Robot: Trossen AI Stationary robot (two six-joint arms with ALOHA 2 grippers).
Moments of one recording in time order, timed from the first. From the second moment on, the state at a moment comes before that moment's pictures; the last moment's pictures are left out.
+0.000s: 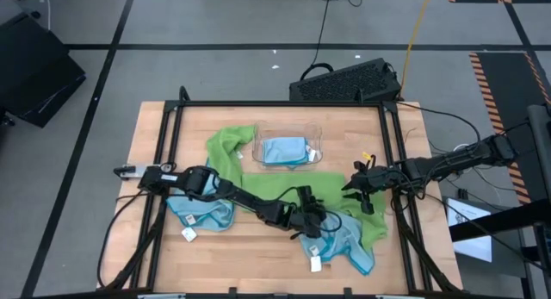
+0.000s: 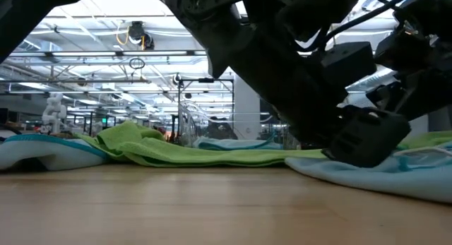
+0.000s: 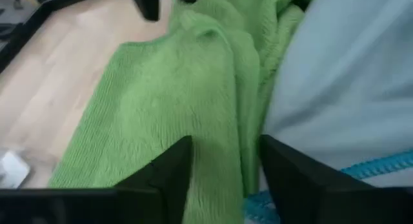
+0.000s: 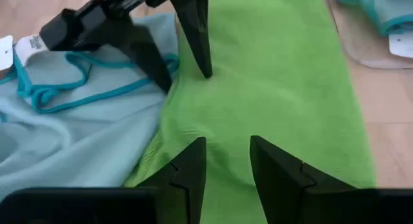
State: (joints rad) left arm -0.27 2.48 1.78 -0.03 -0.60 -0.03; right arm 0.19 0.66 0.18 -0.26 0.02 0.19
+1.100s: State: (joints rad) left arm -0.30 2.45 1.77 -0.07 -0.56 -0.19; right arm 0.50 0.70 0.07 -0.04 -0.11 0.43
